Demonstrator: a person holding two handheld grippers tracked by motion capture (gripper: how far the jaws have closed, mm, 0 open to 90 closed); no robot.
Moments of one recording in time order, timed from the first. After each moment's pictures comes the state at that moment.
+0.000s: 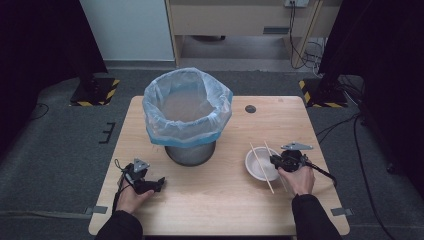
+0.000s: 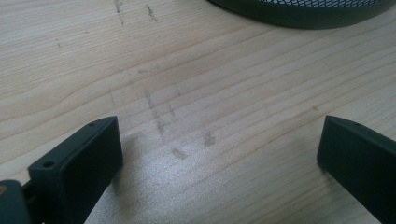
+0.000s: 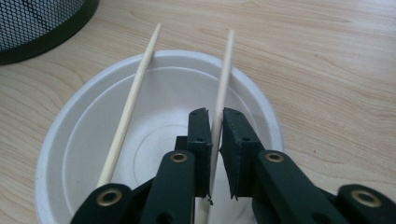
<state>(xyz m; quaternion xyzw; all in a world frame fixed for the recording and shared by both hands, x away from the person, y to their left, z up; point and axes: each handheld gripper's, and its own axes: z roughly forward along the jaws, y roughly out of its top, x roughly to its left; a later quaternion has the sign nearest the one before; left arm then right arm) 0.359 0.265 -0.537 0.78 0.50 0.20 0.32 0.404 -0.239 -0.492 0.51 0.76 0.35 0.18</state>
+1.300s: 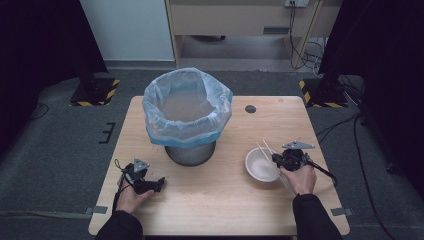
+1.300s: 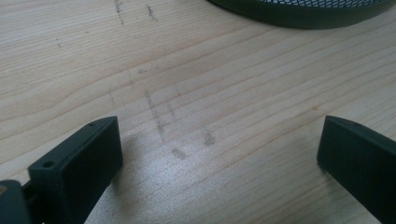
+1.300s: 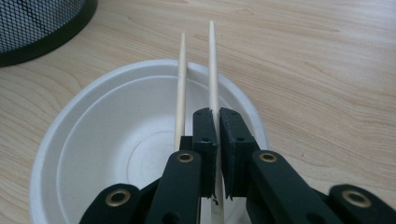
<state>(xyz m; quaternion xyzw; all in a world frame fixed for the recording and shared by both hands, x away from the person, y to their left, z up) 0.359 0.265 -0.537 0.78 0.50 0.20 0.32 0.404 -0.242 -0.485 0.51 0.76 0.36 0.19</state>
